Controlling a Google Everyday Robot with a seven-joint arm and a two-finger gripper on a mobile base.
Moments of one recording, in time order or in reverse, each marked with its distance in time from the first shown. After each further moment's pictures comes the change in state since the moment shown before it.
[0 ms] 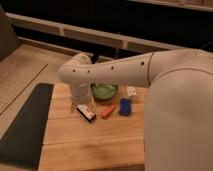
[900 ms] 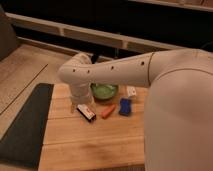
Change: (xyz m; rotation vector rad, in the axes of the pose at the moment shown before) arm 0.000 0.000 -0.001 0.000 -0.002 0.000
